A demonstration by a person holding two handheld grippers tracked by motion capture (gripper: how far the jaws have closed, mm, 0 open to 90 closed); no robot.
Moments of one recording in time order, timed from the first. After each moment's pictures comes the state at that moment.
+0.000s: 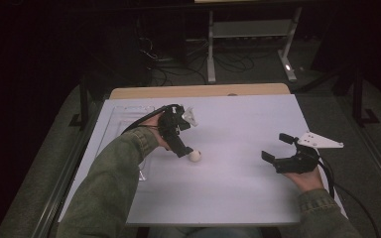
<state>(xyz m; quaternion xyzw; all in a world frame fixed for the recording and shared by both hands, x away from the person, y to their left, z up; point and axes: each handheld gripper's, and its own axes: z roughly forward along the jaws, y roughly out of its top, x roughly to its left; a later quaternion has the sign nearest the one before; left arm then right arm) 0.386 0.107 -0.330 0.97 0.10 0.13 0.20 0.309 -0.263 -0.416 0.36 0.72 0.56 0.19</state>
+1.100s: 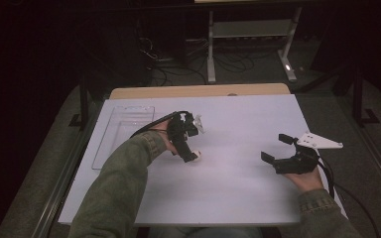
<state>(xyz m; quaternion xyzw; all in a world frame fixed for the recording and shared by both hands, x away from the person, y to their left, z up) 0.392 0.090 -0.357 0.98 0.10 0.10 0.17 0.308 -0.262 -0.416 0.36 0.72 0.56 0.19</state>
